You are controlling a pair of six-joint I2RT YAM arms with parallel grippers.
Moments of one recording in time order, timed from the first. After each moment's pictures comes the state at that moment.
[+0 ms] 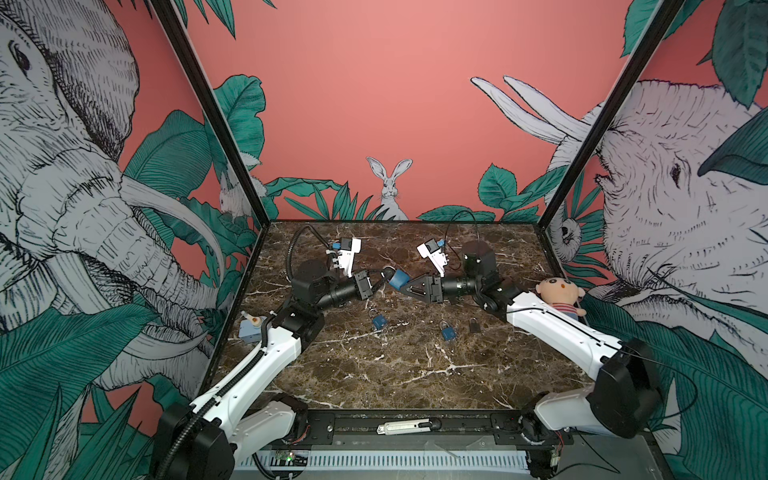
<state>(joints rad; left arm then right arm) -0.46 1.05 0.75 0.21 0.69 -0.83 0.58 1.39 1.02 0.01 -0.90 0.45</state>
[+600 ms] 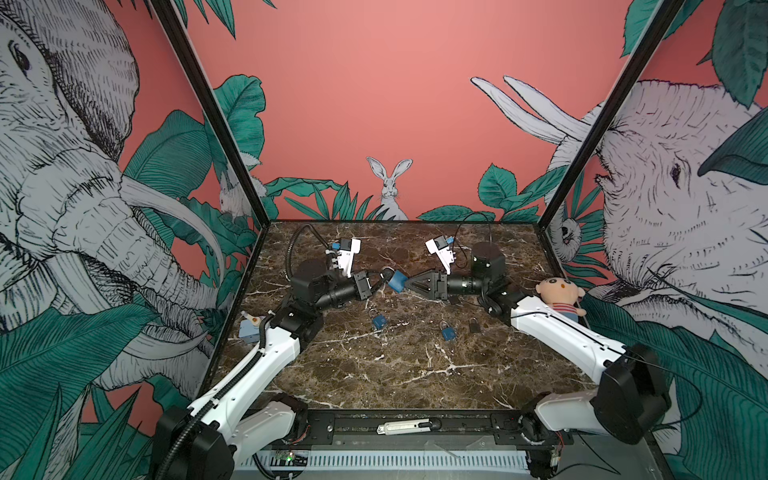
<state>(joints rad) -0.45 1.04 0.77 0.17 0.69 -0.83 0.57 1.37 0.98 0.16 -0.91 0.53</state>
